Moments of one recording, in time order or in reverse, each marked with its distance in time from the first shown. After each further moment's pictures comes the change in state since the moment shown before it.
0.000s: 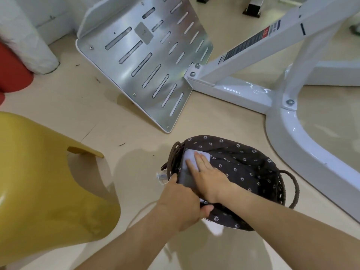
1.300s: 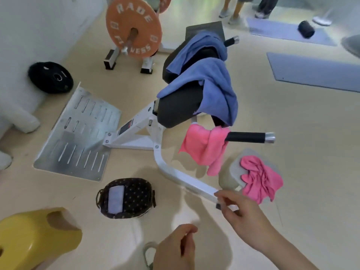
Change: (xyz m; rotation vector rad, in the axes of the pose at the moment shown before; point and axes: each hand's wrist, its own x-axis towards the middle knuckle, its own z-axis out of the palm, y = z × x) left_hand -0.206 0.384 -0.479 -1.272 0.248 -0.327; right_hand -0.656 0.157 -0.317 1.025 0.515 0.452
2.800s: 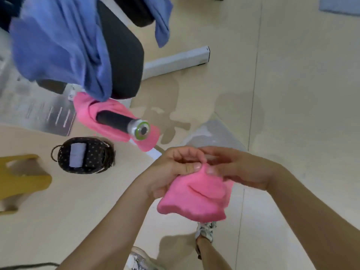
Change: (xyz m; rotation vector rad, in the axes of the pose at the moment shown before) left_hand 0.179 0.157 0.343 -0.681 -0.547 -0.245; right_hand 0.162 0.246 -0.295 0.556 -0.885 0.160
